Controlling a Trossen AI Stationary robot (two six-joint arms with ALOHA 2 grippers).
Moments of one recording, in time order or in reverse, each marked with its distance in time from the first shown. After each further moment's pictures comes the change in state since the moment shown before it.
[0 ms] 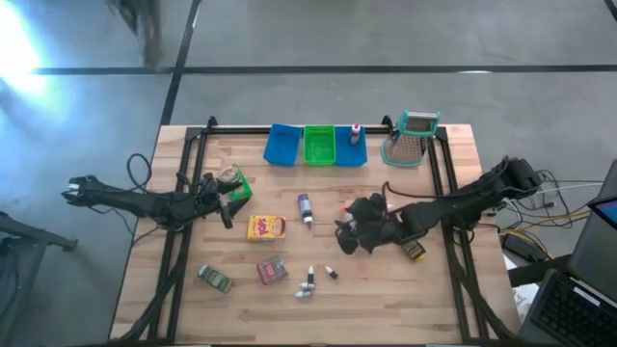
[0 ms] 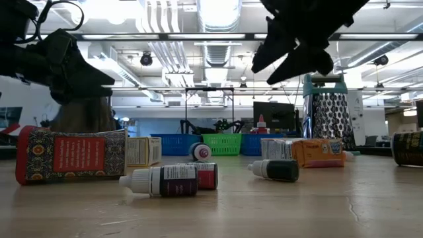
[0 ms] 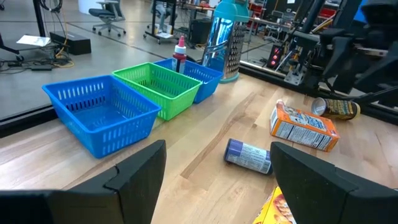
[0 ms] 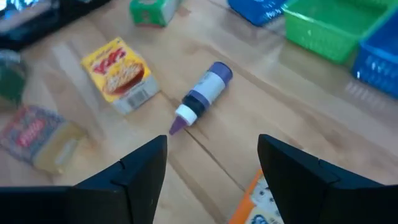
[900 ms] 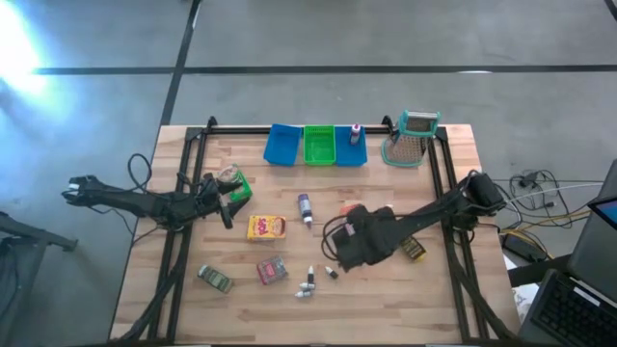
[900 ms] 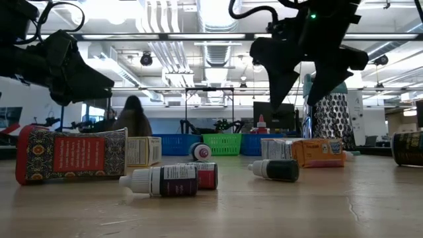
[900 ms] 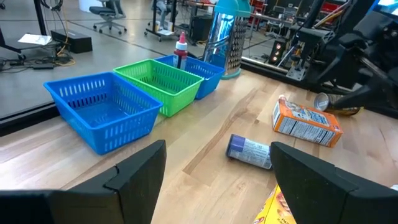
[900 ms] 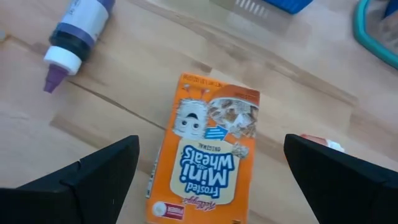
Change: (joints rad) left arm 0.000 0.003 0.000 -0.016 0.000 0.000; right arm 0.055 0.345 0.389 -0.791 0.007 0.581
